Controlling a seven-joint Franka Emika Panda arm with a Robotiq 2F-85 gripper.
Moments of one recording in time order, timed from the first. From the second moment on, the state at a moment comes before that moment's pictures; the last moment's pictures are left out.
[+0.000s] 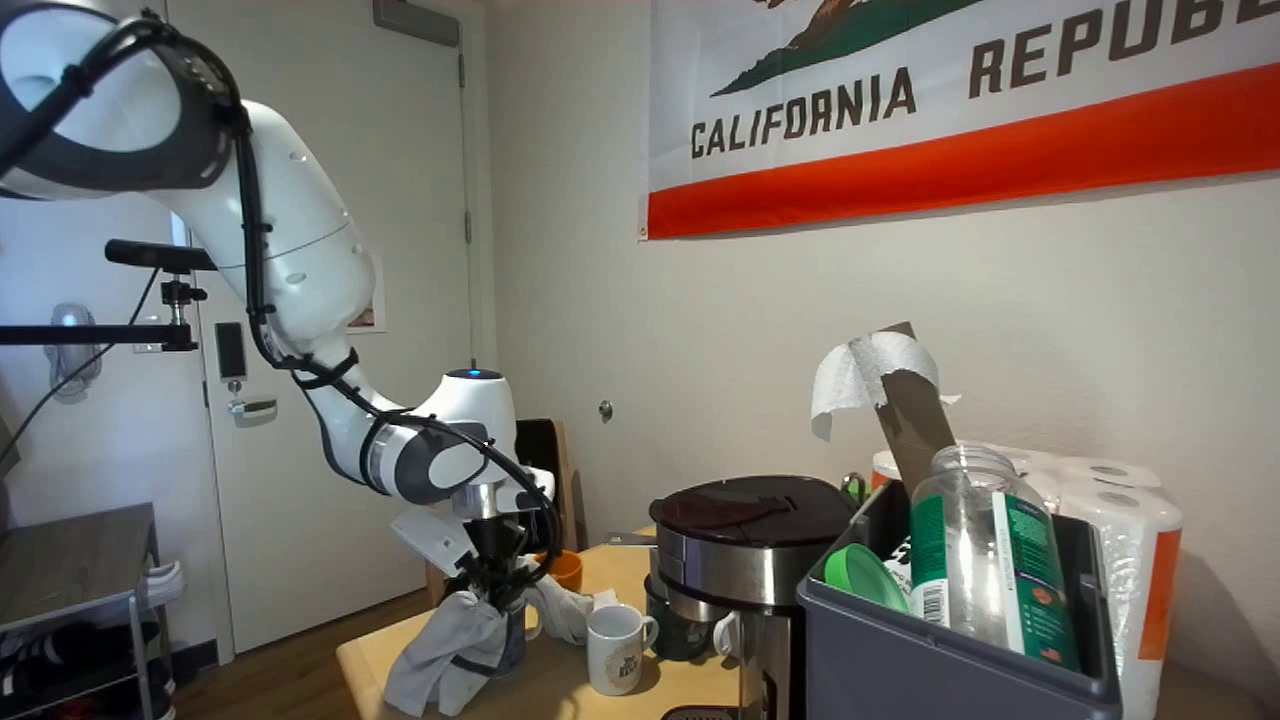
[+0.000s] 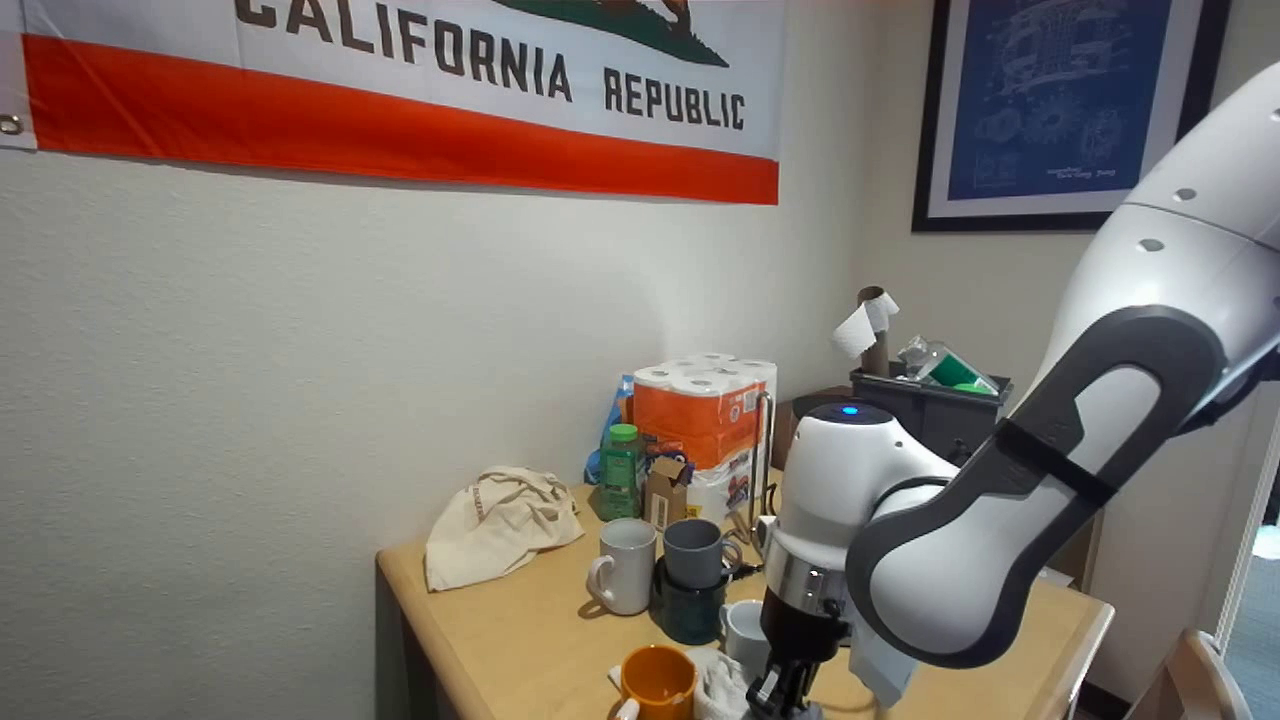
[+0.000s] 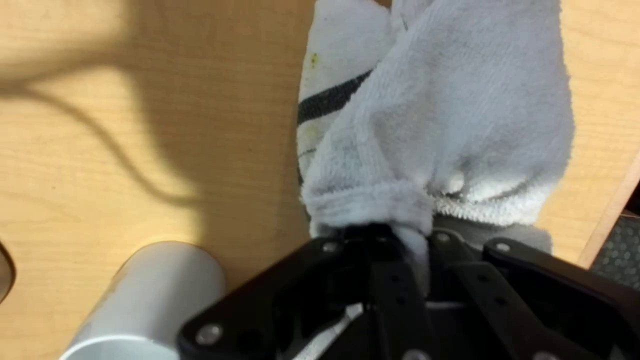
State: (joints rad) arm 0.22 0.35 0.11 -2.30 0.01 2.78 0.11
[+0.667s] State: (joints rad) arm 0.28 0.35 0.10 -2.30 -0.04 2.76 0.23
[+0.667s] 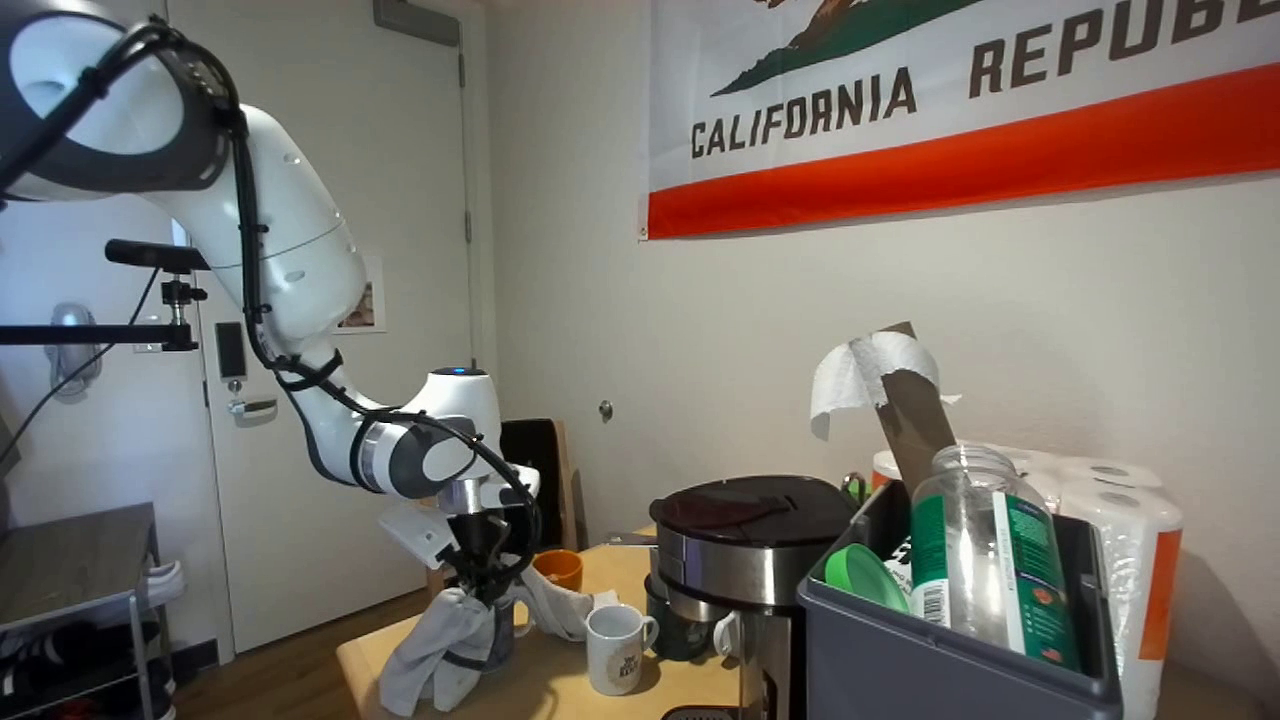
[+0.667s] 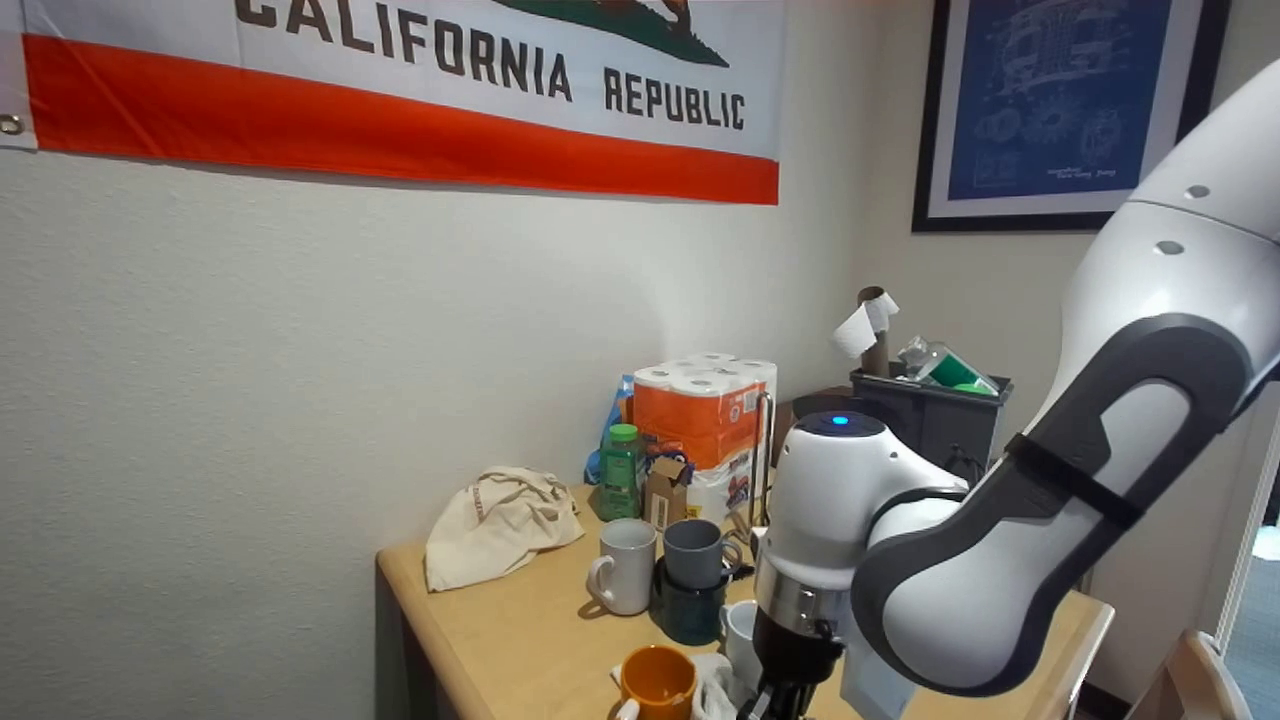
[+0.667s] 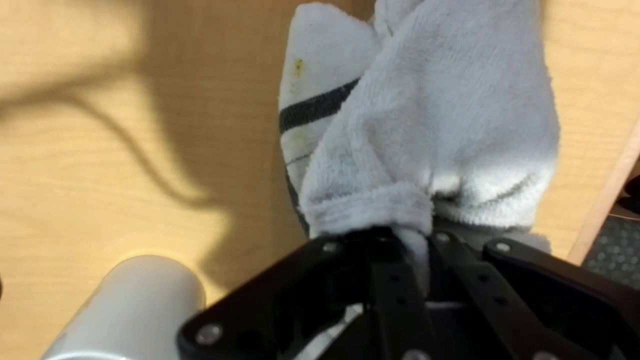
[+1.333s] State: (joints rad) arm 0.37 0.35 -0.03 -2.30 -0.27 2.75 0.42
